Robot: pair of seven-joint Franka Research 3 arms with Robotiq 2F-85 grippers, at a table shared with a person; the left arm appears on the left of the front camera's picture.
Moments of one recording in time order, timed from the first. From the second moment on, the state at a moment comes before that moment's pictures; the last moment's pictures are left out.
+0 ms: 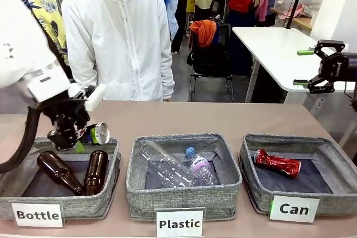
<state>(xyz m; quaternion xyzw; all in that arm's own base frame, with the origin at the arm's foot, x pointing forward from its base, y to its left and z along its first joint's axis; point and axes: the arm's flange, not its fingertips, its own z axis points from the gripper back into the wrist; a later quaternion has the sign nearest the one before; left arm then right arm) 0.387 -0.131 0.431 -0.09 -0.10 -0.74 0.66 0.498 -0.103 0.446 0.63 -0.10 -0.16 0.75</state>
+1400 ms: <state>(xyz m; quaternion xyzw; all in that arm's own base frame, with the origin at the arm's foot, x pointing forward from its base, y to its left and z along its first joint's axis) 0.371 -0.554 0.487 -0.26 -0.25 -0.68 0.63 0.306 -0.220 0.506 0.39 -0.08 -0.07 0.91</state>
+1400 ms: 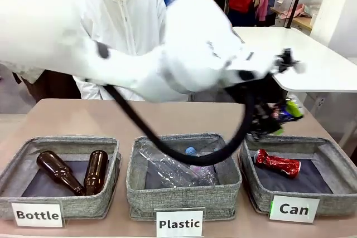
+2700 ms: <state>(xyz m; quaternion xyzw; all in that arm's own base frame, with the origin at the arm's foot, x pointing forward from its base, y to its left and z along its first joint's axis) 0.400 -0.689 0.397 -0.18 -0.24 -0.65 0.70 0.265 -0.256 0.488 0.41 -0.11 -0.09 0.90</state>
